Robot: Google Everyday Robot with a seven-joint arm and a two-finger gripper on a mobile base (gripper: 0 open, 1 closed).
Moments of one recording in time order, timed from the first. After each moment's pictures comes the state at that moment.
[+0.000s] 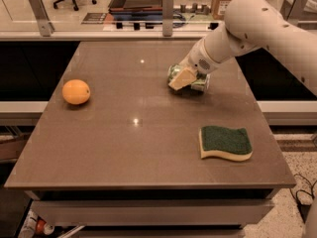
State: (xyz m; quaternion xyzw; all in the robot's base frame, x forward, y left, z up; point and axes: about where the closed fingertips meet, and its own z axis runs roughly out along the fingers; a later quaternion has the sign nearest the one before) arm 0.675 -0.071 0.836 -0.54 0.77 0.12 0.32
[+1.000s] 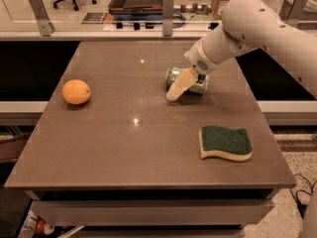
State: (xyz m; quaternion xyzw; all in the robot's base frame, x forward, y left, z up) arm 0.675 -0.069 0.836 -0.55 0.77 0.12 0.32
